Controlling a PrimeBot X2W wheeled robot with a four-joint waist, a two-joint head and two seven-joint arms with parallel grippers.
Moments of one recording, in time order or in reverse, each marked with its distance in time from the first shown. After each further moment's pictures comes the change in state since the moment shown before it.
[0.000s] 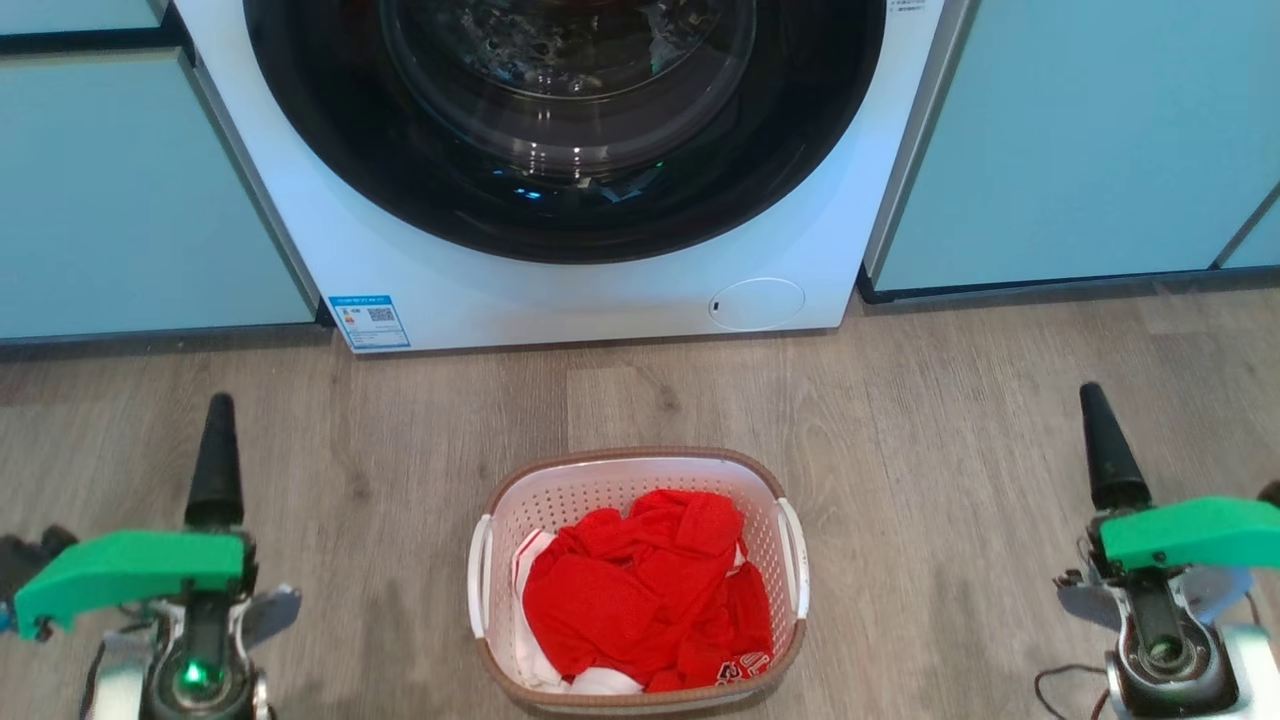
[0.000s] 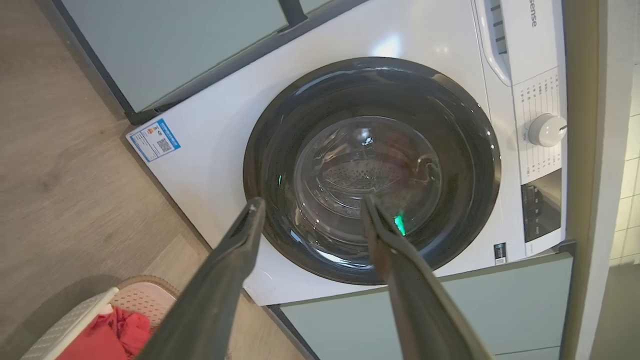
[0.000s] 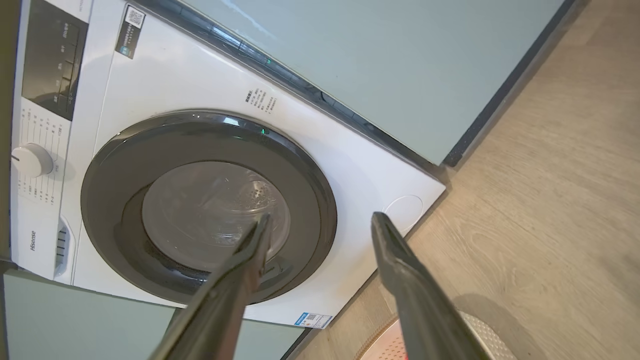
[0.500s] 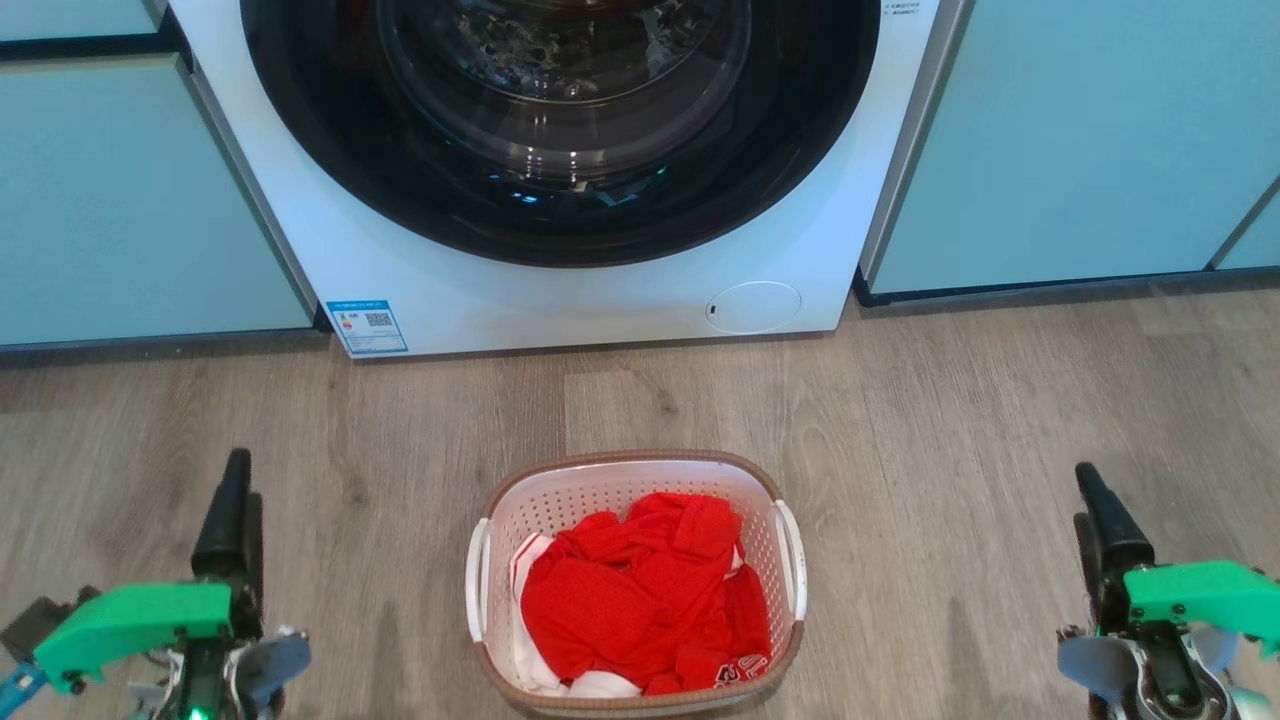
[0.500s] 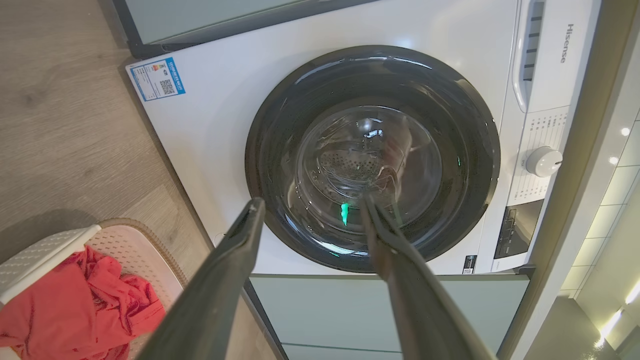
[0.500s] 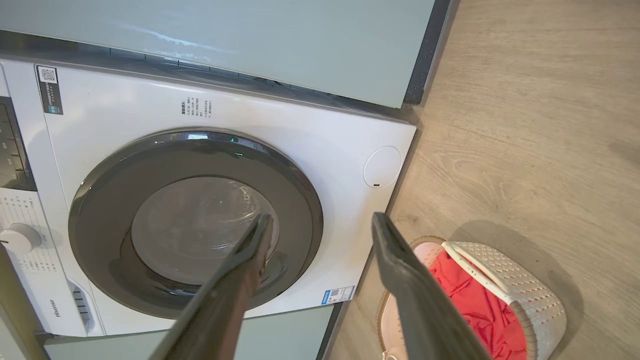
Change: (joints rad) left arm 0.013 0.000 0.008 0.151 -0.211 -0.110 0.044; right arm 0.039 0.000 -0.026 0.126 0.276 0.000 0.035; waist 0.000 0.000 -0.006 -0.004
